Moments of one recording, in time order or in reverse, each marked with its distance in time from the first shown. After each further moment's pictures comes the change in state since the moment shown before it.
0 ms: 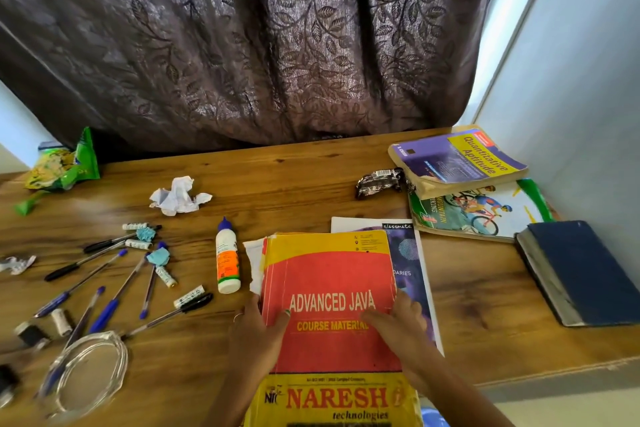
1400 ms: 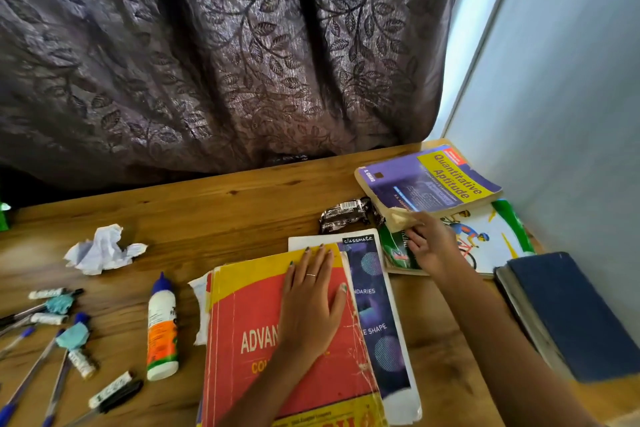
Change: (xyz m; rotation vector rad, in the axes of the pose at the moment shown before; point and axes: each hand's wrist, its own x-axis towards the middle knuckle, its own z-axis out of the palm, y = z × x) left_hand 0.092 0.113 0.110 0.490 0.134 0.796; right_hand 0.159 -0.086 -0.131 0.968 0.259 0.100
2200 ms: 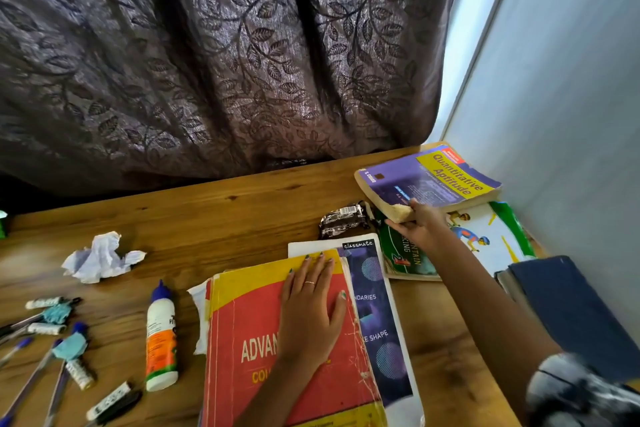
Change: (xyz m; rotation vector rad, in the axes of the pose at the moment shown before) left_hand -0.002 -0.007 0.011 0.044 0.104 0.022; right_hand 0.061 -0.014 0.023 0.055 0.025 0.087
